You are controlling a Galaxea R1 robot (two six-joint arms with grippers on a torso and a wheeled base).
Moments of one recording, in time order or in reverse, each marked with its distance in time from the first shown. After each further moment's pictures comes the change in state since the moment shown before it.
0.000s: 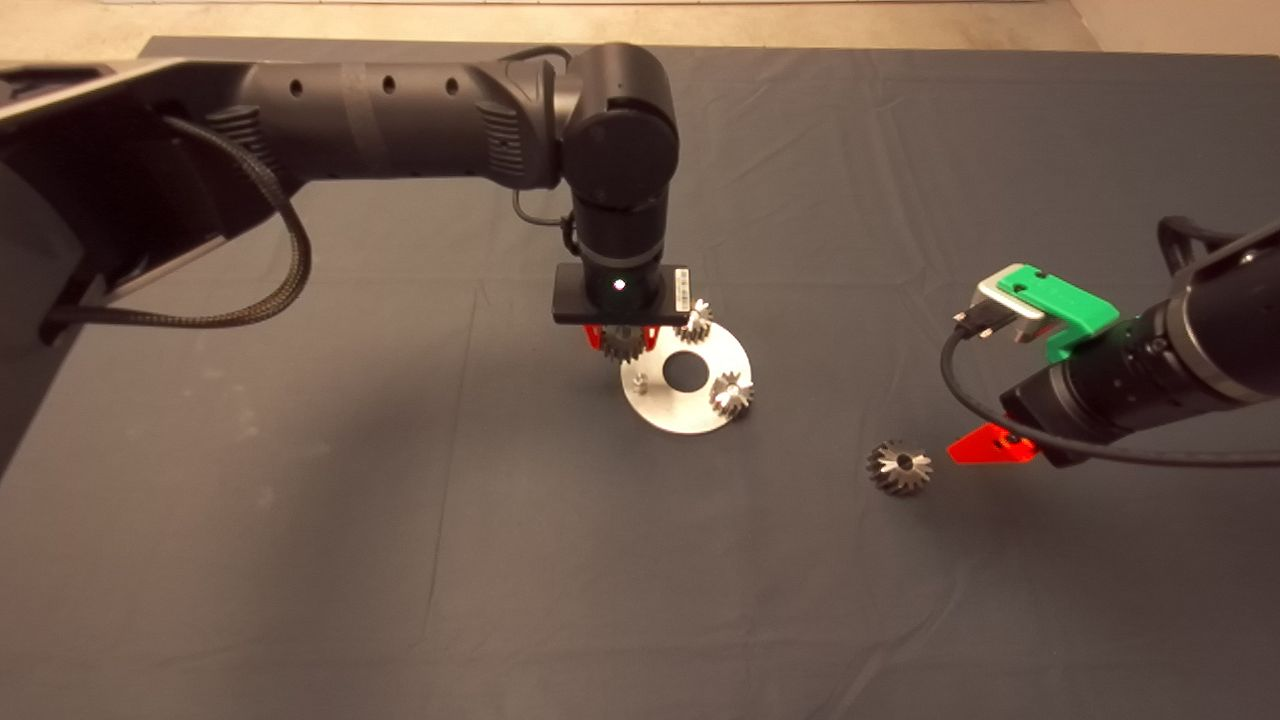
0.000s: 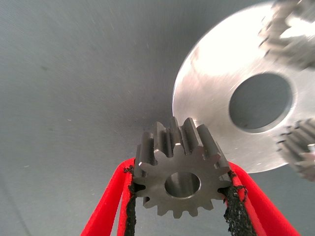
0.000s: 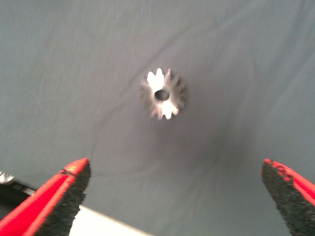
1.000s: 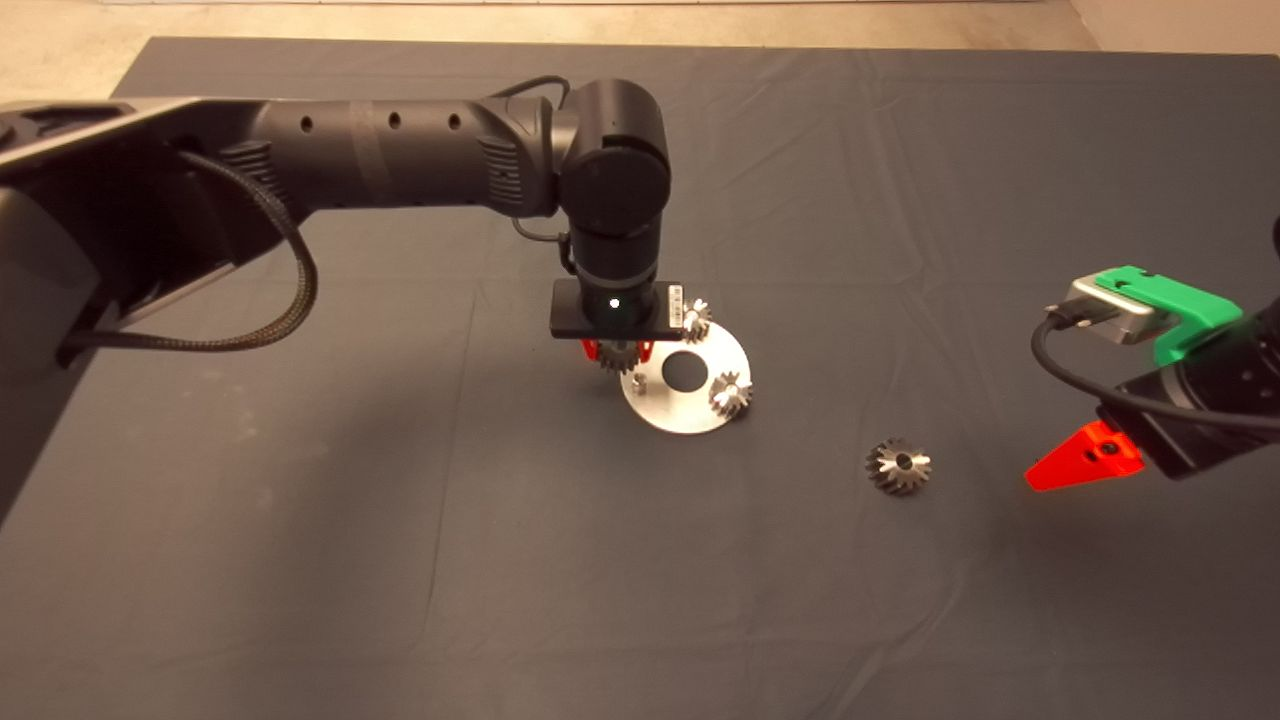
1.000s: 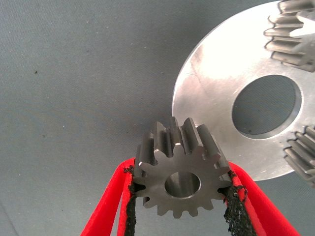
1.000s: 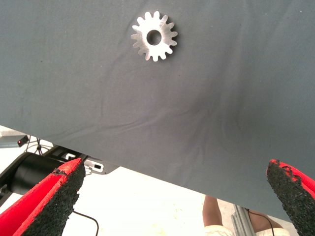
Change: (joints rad) left arm 0.025 -0.001 0.002 0.039 -0.001 0.003; right arm 0.126 -0.085 0.008 0.256 0.003 0.039
